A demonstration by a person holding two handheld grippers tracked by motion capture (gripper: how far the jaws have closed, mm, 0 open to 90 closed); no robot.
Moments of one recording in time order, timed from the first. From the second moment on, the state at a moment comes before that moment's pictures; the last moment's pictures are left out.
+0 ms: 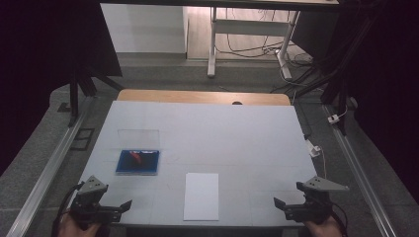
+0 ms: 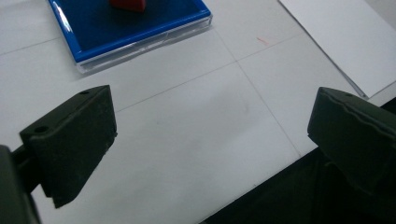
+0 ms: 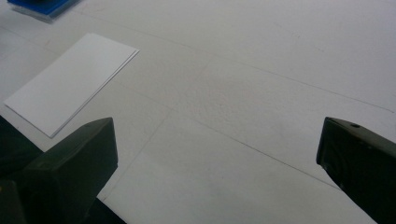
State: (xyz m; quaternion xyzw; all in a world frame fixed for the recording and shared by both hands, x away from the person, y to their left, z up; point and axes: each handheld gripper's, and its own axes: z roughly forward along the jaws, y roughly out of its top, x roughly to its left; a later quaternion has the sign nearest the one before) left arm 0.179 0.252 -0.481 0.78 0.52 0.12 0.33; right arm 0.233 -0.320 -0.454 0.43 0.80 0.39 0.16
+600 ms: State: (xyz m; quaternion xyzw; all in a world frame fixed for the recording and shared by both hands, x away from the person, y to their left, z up) left arm 0.183 0.248 -0.470 0.78 0.51 0.15 0.34; right arm 0.233 -0.316 -0.455 0.42 0.81 0.39 0.15
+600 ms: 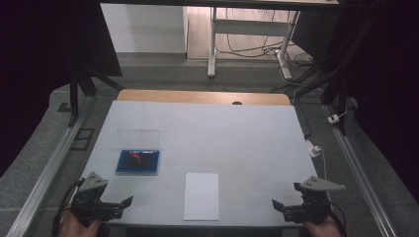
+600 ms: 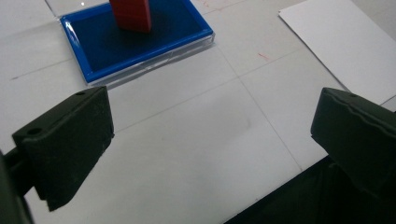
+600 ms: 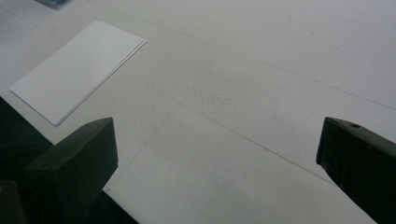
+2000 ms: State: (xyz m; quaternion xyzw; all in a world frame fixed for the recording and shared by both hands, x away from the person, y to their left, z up) left arm 0.252 0.249 -0.485 0.77 0.49 0.15 0.37; right arm 0.234 -0.313 -0.456 0.41 0.82 0.38 0.14
